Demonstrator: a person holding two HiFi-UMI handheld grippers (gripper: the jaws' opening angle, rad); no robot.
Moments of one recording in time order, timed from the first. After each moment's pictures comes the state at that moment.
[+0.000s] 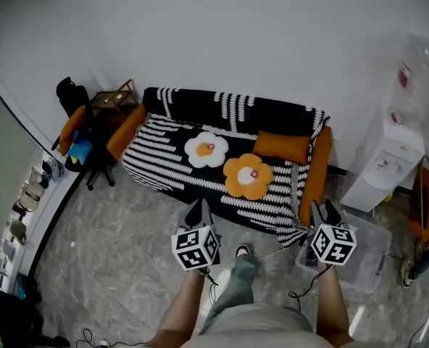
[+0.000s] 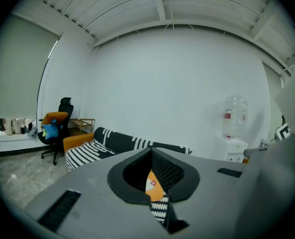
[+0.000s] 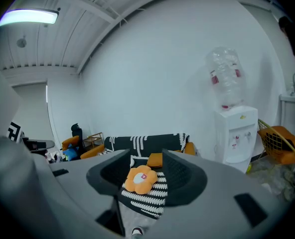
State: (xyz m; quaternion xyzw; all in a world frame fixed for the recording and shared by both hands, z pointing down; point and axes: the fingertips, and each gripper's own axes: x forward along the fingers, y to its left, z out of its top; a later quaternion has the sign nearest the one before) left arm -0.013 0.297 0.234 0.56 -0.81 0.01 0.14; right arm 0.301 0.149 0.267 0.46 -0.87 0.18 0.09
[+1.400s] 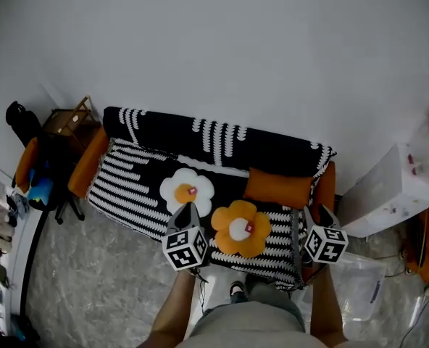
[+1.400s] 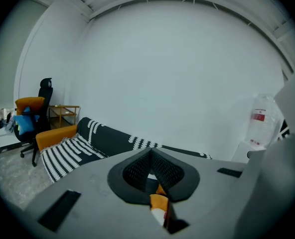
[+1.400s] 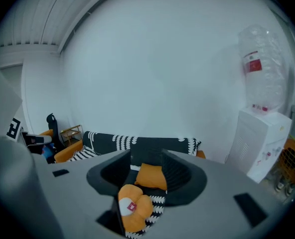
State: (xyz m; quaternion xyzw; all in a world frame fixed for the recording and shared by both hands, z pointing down) left arm -0.237 -0.022 0.291 0.58 -0.78 0.02 0.21; right arm 0.111 -0.145 0.305 0.50 -0.83 0.19 0.16
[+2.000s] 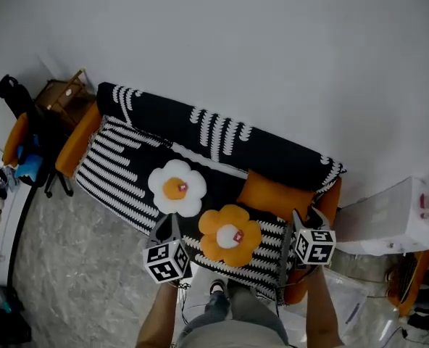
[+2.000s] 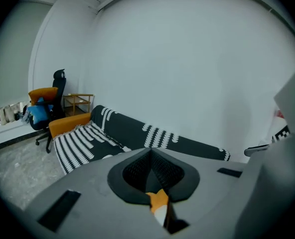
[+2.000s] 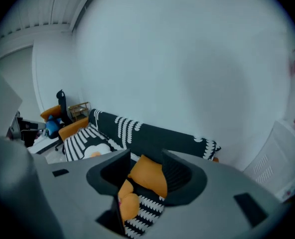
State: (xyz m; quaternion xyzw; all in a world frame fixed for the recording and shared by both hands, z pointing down) left arm -0.271 -0.050 0.355 0.50 -0.82 0.04 0.27; right arm 0.061 -0.256 0.378 0.41 -0.85 0.16 0.28
